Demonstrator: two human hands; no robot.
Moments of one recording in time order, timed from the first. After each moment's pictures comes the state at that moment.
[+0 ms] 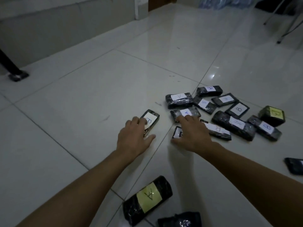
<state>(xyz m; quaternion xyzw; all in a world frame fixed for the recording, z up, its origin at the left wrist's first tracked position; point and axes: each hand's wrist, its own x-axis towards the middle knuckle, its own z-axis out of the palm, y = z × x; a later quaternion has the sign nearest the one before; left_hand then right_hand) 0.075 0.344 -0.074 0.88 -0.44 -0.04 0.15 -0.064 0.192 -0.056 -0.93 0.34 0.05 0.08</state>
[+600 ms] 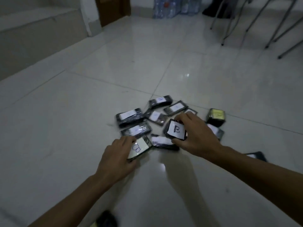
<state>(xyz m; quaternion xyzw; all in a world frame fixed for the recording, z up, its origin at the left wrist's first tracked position) 0.014 0.262 -0.061 0.80 -0.58 -0.08 0.13 -0.190 0.083 -0.007 -0.93 0.33 -0.13 0.14</state>
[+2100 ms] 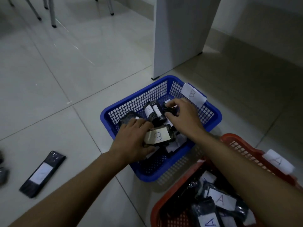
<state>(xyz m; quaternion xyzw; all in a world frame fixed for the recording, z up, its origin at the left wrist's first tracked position) -0.579 0.055 -0.026 0.31 -0.94 -0.12 0.02 -0.779 0.106 -0.021 -0.51 0.78 -0.33 0.15</state>
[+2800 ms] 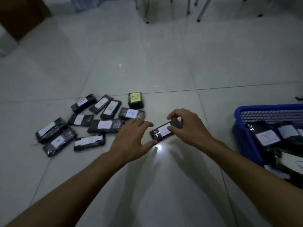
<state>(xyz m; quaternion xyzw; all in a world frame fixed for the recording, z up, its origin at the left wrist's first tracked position) -0.260 0.104 -0.012 0.64 -0.76 -0.09 0.07 -0.468 0.035 -0.034 -0.77 0.50 -0.25 0.31</state>
